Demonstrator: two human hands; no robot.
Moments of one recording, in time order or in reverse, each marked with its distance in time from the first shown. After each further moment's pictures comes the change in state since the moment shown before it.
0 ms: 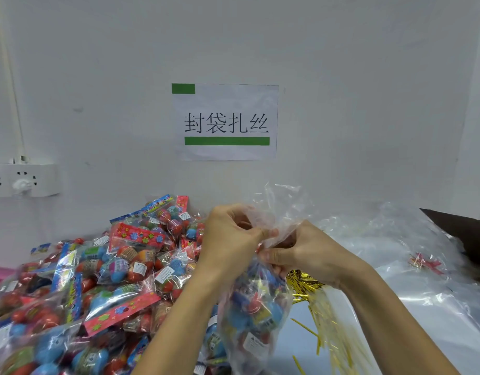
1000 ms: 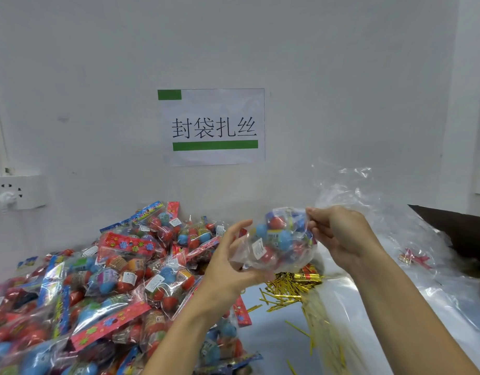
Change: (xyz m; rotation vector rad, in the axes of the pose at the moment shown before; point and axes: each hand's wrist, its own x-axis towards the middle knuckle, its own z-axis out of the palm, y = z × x) left_hand -0.022 -0.057 0.006 -0.196 -0.279 -0.248; right_hand 0.003 0.017 -0.046 0.706 0.716 0.207
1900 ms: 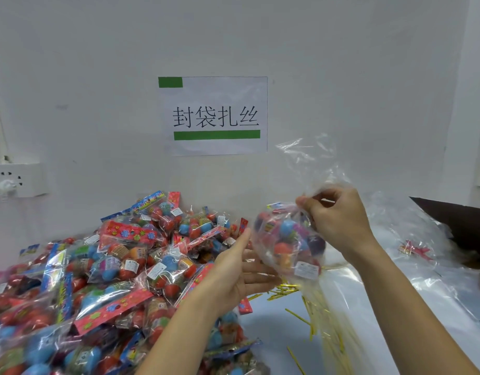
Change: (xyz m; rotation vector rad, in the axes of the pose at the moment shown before) left_hand 0.004 0.006 0.011 -0.322 0.035 -0.581; right_hand 0.005 0.010 0.002 -0.611 -0.025 -0.621
